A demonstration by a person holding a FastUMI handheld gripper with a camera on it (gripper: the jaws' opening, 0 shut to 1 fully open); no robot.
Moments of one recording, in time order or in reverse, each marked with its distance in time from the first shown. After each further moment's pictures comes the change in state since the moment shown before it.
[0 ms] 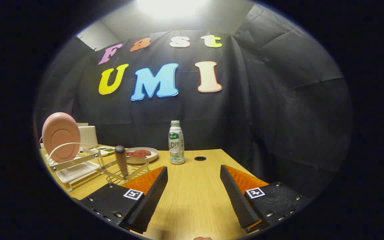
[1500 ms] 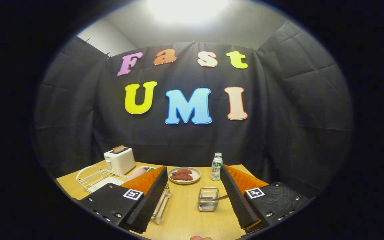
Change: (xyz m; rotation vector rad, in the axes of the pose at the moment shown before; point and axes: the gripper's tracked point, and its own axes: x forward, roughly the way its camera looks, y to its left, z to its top) arm -0.143 0.218 0.206 -0.004 0.021 0.148
